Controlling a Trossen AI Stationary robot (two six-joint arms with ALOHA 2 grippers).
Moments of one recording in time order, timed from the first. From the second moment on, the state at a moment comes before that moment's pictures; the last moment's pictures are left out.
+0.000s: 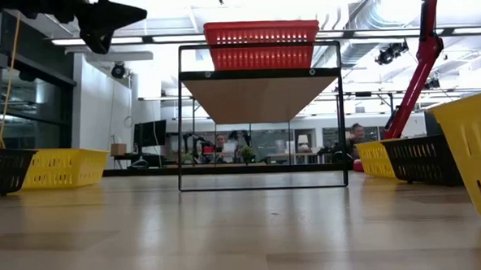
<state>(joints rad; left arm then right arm) -0.30 0.85 0.39 0.32 -0.45 -0.22 0.44 1.54 1.90 -1.32 0.43 0.44</state>
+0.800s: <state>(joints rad) -0.49 0.85 0.39 0.32 -0.53 -0.23 -0.08 1.89 2.32 -1.50 0.03 -0.21</state>
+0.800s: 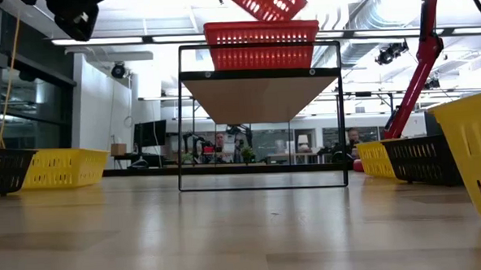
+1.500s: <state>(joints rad) -0.50 0.85 0.39 0.32 -0.57 -0.23 -0.09 1.89 2.32 -1.56 0.00 -0.20</state>
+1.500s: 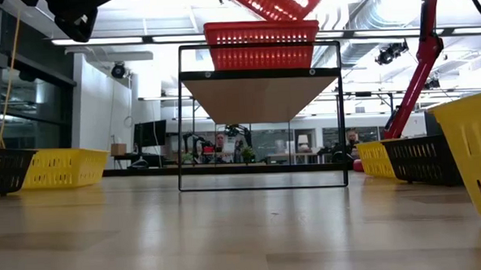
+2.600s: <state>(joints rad) -0.50 0.85 0.39 0.32 -0.59 -0.23 -0.09 1.94 2.32 -1.56 0.03 -0.16</state>
